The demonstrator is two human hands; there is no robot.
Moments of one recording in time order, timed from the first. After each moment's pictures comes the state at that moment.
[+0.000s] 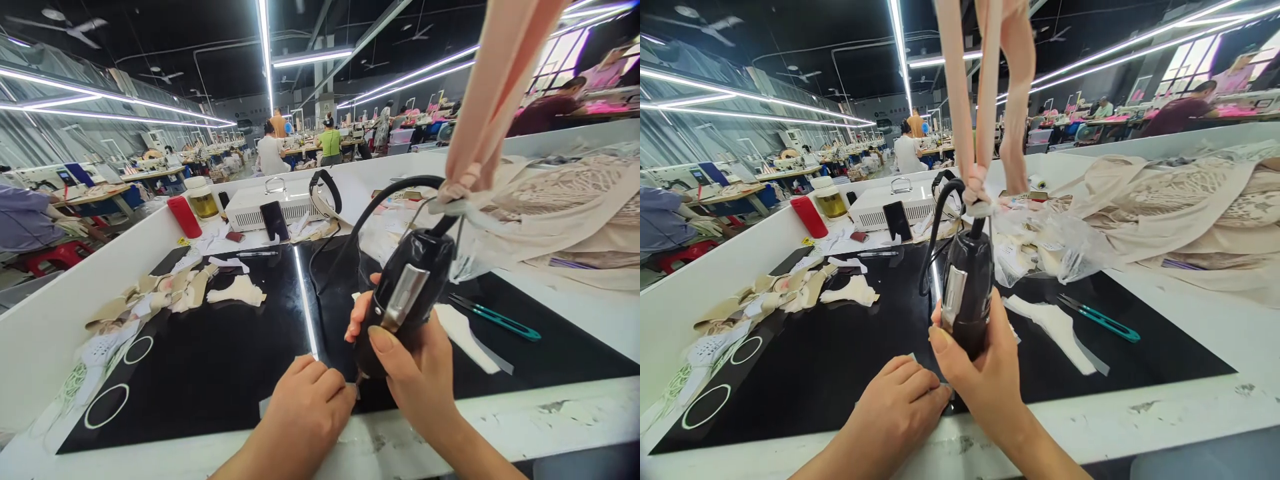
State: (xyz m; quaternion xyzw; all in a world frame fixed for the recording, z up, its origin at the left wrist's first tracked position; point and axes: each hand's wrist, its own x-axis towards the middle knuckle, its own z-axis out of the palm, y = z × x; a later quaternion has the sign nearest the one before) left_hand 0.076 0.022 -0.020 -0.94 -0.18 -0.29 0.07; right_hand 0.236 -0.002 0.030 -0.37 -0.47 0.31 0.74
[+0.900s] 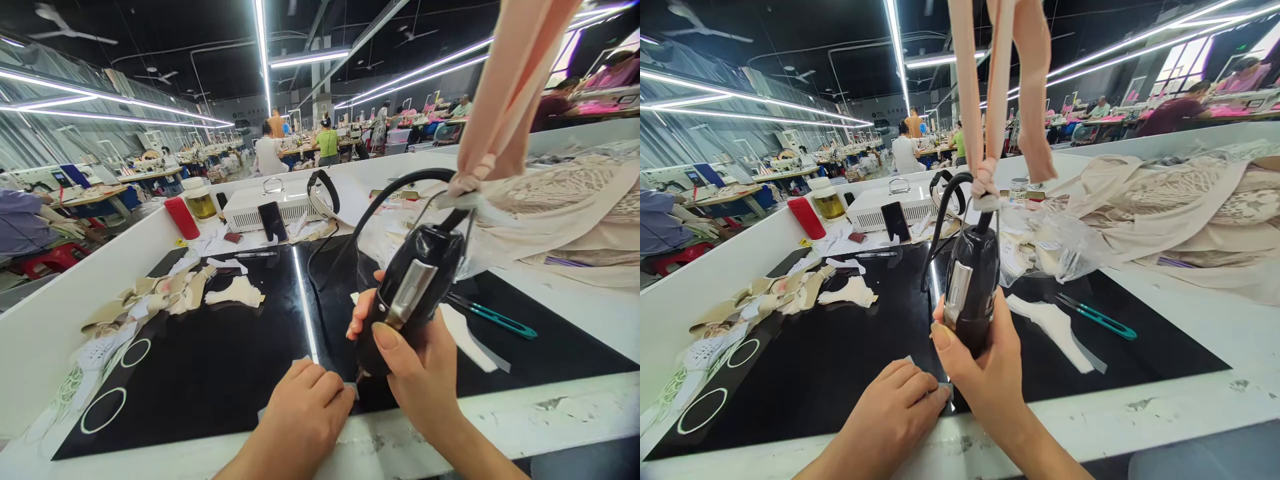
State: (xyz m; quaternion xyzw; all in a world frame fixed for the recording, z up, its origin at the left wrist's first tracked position) left_hand 0.070 0.022 -0.023 -0.94 -0.17 -0.28 0.08; right_hand 0.235 -0.002 0.032 -0.36 -0.46 0.30 0.76
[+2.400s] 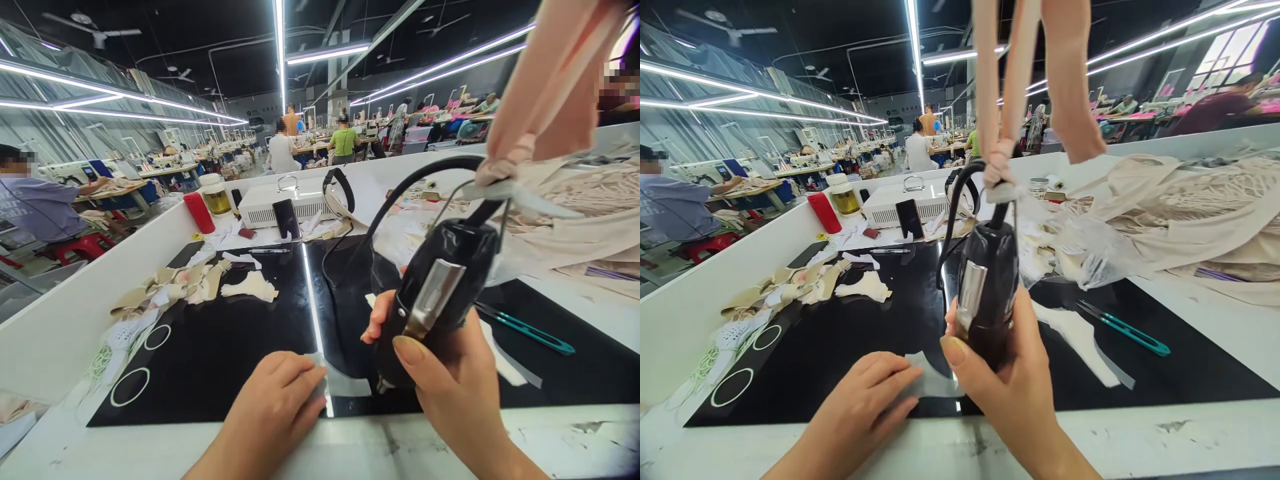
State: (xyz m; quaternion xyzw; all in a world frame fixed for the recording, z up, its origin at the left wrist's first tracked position) left_hand 0.022 0.020 0.002 -0.93 -0.25 -0.28 0.00; right_hand 0.241 -0.012 0.043 -0.36 -0.49 0.31 0.73
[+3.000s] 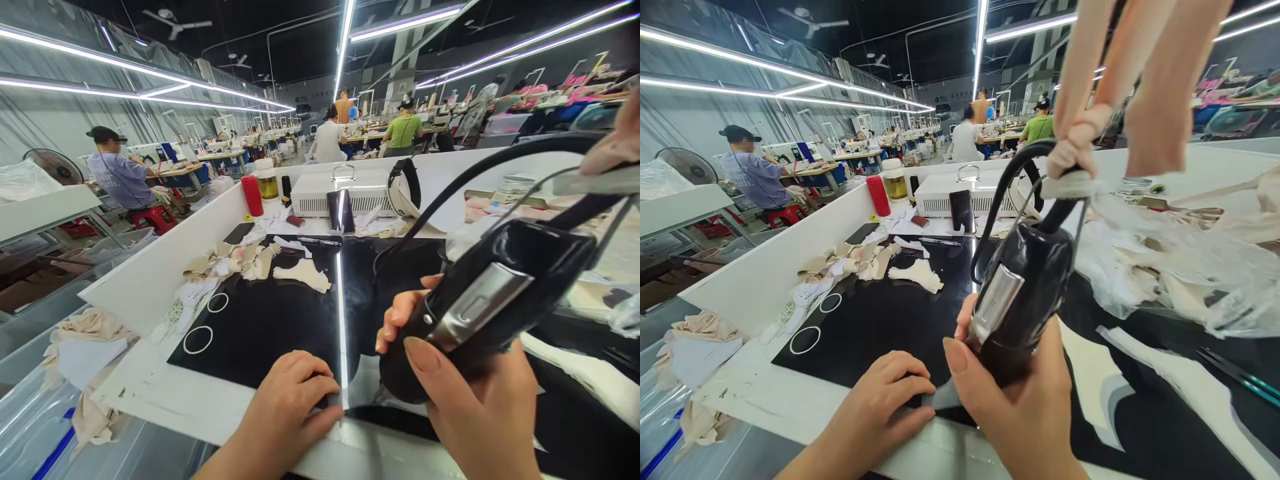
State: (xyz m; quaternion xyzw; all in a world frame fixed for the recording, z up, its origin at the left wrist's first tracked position) left_hand -0.025 0.001 -0.019 -0.87 -0.37 -0.31 -0.12; right_hand 0.178 0.006 0.051 -0.33 -0.51 0.35 0.71
